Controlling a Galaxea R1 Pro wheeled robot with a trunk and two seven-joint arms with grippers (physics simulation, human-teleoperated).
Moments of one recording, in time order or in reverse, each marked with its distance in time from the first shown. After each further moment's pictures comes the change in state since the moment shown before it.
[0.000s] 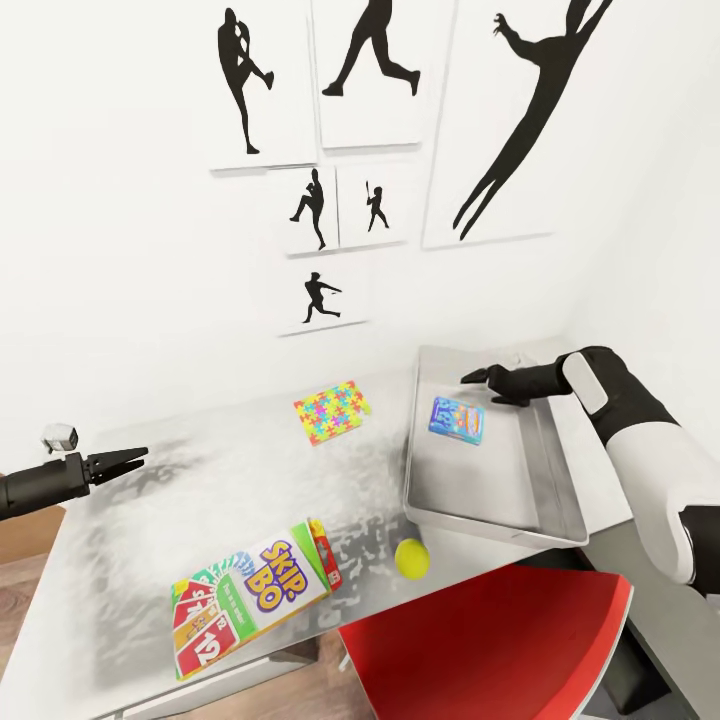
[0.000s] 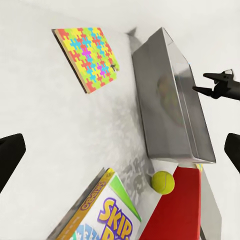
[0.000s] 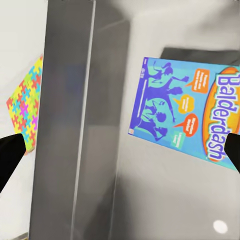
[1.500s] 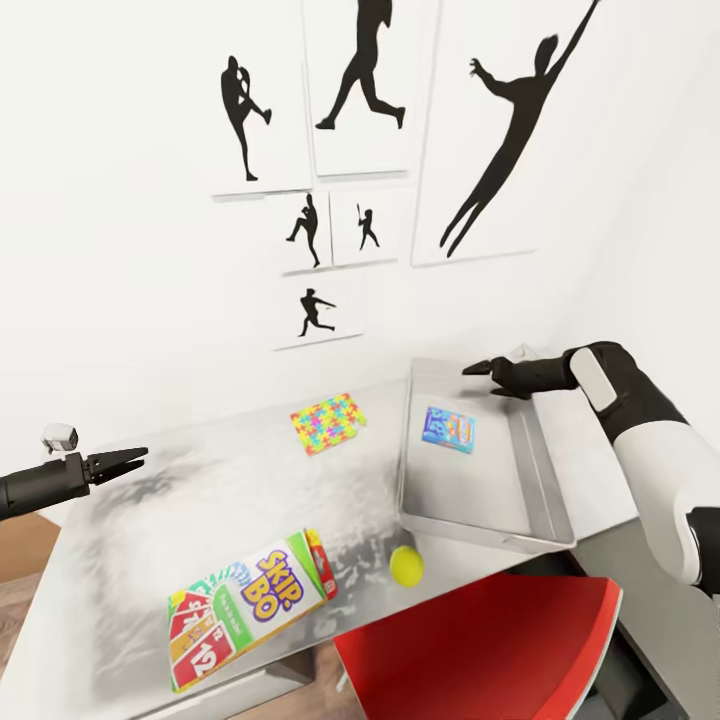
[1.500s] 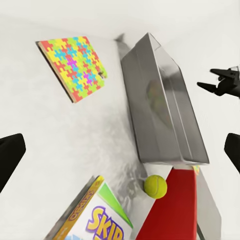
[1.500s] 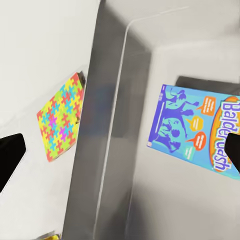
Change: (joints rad) left arm 0.000 0.000 0.000 0.000 0.000 0.000 0.000; right arm 0.001 -0.017 -0.001 -0.035 -0.018 0.000 0.048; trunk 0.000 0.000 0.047
